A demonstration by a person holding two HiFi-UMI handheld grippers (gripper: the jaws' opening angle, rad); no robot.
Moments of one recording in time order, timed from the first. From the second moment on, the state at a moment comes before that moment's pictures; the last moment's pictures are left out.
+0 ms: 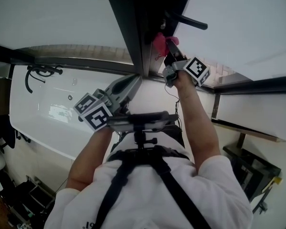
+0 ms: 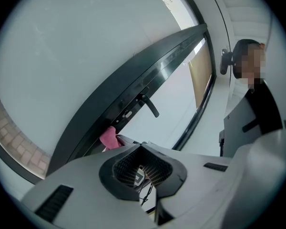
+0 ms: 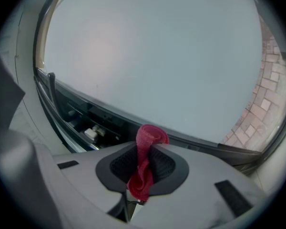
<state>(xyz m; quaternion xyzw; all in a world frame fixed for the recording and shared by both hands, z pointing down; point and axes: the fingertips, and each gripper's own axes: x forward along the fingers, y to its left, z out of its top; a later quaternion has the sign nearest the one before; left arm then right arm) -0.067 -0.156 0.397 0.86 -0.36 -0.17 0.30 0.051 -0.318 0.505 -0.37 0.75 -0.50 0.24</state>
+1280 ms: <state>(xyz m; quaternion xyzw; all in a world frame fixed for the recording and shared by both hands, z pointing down) -0.059 -0.148 0.377 0.88 -0.34 -0.19 0.28 0.073 -0.315 0.362 -0.31 0.76 -0.43 0.38</state>
